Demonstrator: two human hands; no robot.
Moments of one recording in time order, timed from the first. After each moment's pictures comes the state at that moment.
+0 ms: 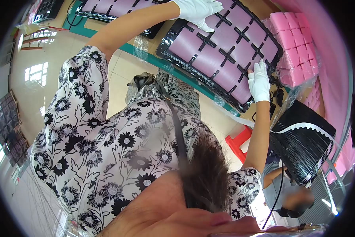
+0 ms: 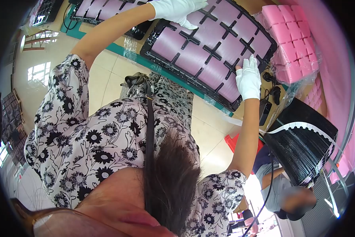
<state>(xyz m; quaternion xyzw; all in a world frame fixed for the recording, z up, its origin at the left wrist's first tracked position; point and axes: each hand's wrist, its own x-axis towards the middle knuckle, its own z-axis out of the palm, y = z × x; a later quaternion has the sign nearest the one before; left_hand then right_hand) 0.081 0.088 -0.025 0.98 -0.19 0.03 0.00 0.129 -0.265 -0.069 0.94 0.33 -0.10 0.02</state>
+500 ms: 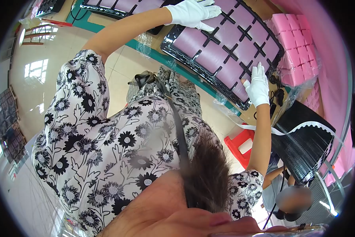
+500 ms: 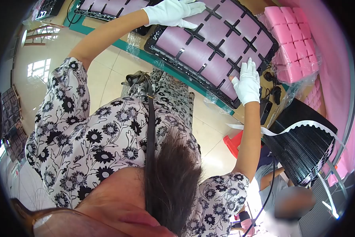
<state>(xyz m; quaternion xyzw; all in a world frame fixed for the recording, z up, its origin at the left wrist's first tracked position) 0.063 0.089 -0.043 0.97 -0.22 0.09 0.01 0.114 -0.270 -0.052 0.91 0.37 -0.15 0.08</state>
